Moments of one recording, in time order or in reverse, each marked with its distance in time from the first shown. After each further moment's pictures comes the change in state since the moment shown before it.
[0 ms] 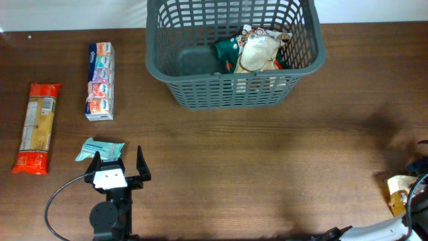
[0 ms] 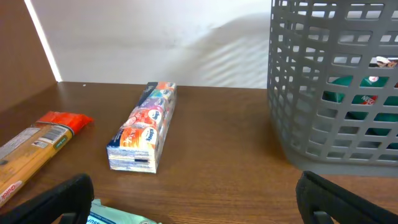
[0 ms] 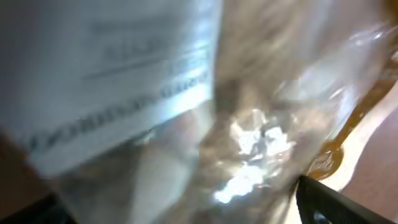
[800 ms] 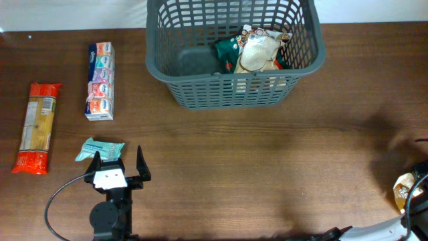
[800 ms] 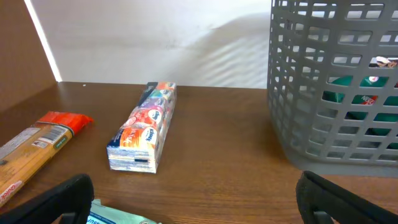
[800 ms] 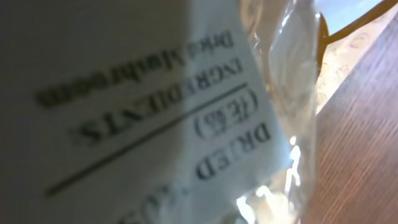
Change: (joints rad) left arm 0.000 0.000 0.000 0.000 0.000 0.000; right arm -0.001 -0.013 -0.007 0.035 -0.104 -0.036
